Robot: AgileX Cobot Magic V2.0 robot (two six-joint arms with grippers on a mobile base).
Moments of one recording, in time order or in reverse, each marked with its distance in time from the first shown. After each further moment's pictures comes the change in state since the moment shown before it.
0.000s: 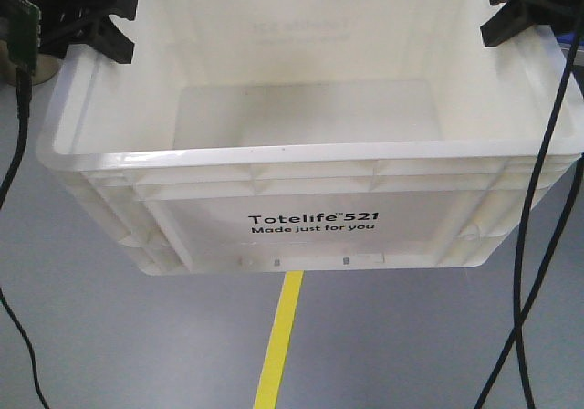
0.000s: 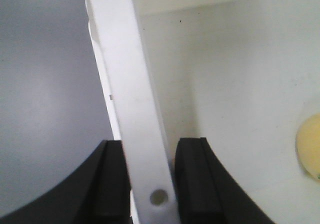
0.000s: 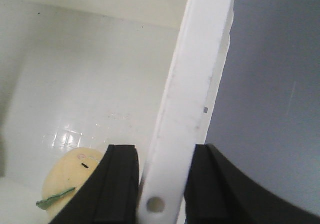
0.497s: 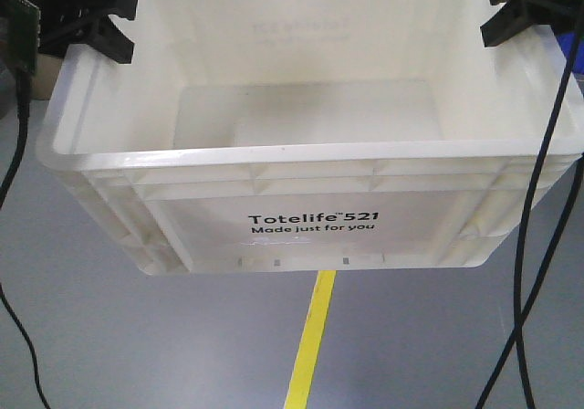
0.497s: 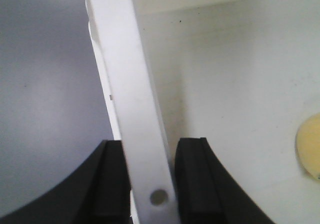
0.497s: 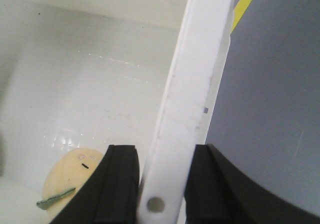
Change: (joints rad) left arm 0.000 0.000 0.000 0.001 0.000 0.000; right arm 0.000 0.000 0.000 0.001 0.000 0.000
